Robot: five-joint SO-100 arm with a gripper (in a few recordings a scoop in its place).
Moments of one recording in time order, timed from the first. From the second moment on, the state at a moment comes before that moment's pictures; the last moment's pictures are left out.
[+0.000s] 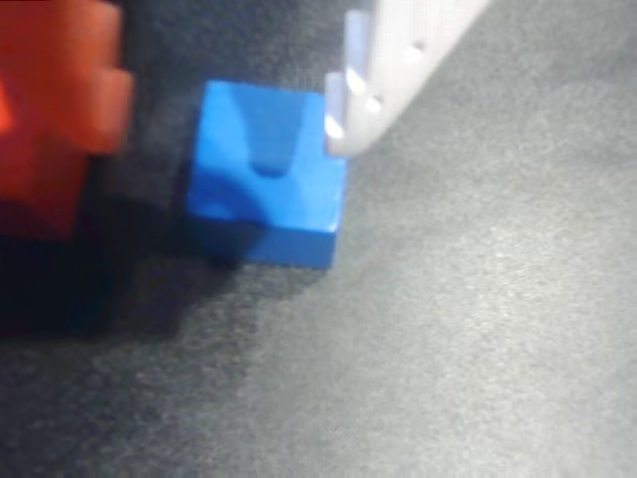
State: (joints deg) arm 2.4 98.8 106.0 64.7 85.1
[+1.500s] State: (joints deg) arm -1.0 94.4 117.4 54.6 86.0
